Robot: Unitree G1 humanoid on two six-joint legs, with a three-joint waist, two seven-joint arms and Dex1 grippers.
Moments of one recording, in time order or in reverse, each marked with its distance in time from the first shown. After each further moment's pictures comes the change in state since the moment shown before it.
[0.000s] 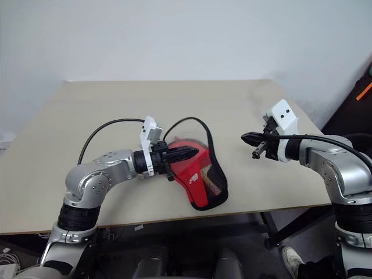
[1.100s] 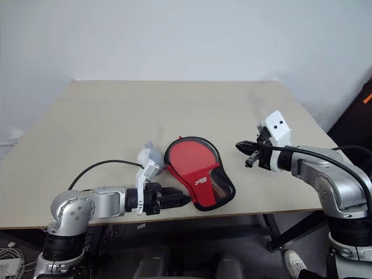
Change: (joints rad) left arm 0.247 0.022 0.116 -0.108 -0.263 0.429 0.199; right arm 0.080 0.068 -0.022 -0.125 0.054 0.077 -0.107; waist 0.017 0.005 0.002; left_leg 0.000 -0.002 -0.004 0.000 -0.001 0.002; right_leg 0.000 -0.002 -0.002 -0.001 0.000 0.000
